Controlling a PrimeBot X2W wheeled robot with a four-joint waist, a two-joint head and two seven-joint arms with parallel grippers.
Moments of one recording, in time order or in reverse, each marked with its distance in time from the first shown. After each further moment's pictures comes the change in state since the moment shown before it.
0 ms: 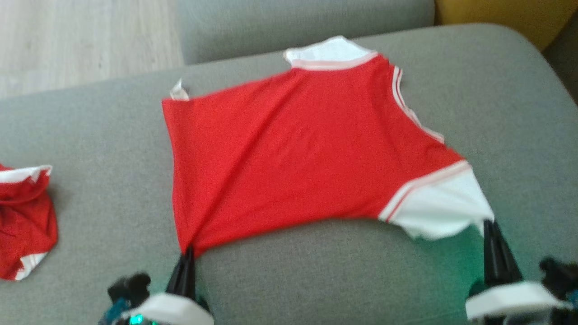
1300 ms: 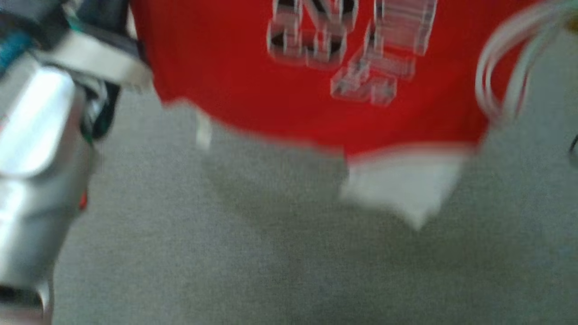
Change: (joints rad) left arm -0.754 0.280 -0.150 -0.251 0.224 0.024 0.114; right arm -1.049 -0.190 0.080 0.141 -0.220 0.000 0.005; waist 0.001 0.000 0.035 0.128
